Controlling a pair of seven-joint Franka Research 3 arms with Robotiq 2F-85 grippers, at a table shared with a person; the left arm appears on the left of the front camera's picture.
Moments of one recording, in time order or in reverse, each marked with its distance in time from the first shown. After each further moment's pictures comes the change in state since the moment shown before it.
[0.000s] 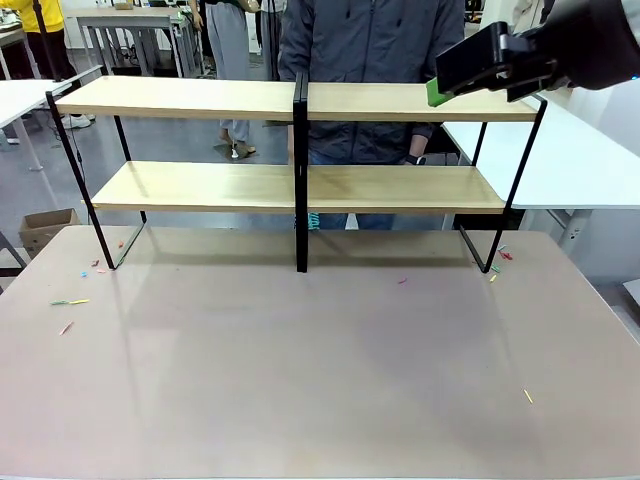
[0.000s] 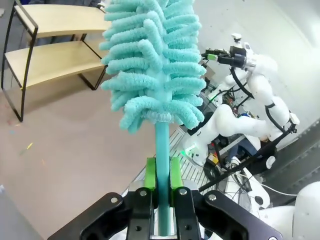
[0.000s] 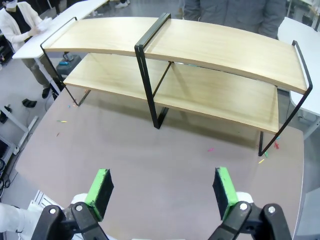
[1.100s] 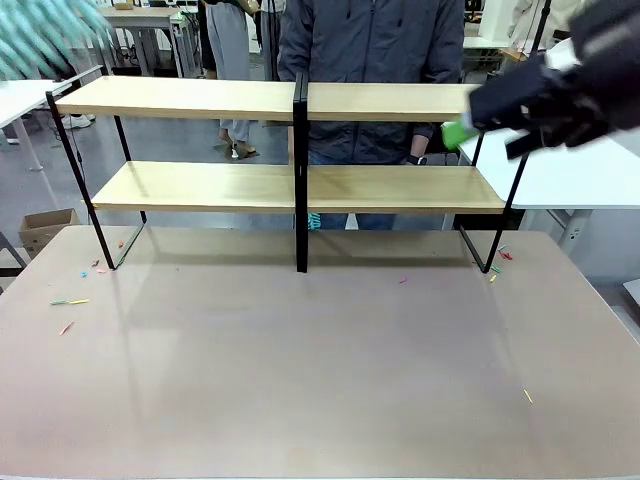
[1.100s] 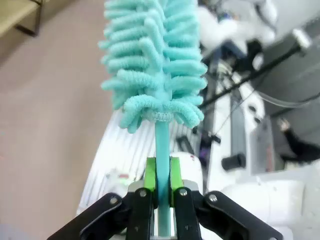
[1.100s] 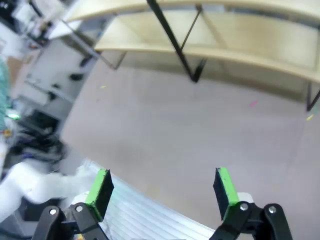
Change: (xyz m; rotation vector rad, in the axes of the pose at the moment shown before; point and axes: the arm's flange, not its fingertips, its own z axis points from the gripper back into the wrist) left arm 0.030 -0.023 -0.145 -0.185 0.542 -0.151; right arm -0.026 -0.066 -0.012 0.272 0.231 -0.196
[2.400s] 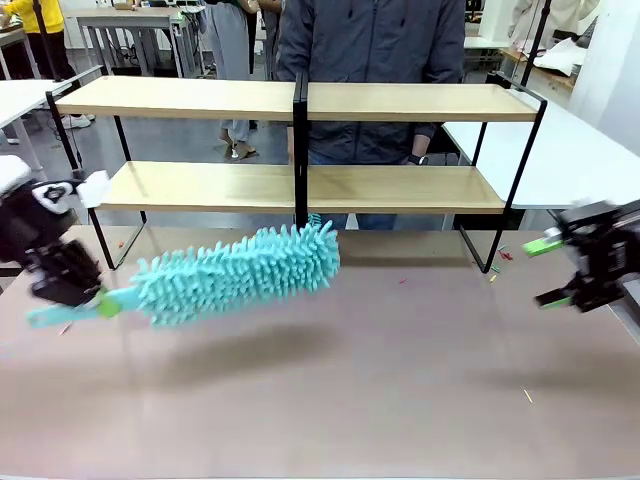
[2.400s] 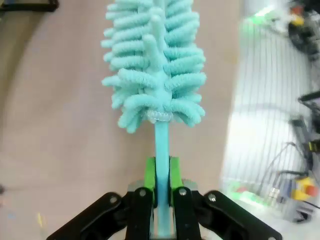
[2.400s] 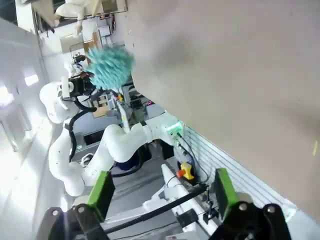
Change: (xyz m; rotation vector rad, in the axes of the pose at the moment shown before) left arm 0.053 0.176 -0.248 0.330 0.300 -0.286; right arm -0.062 -0.282 -0.127 0.513 0.561 -0.722
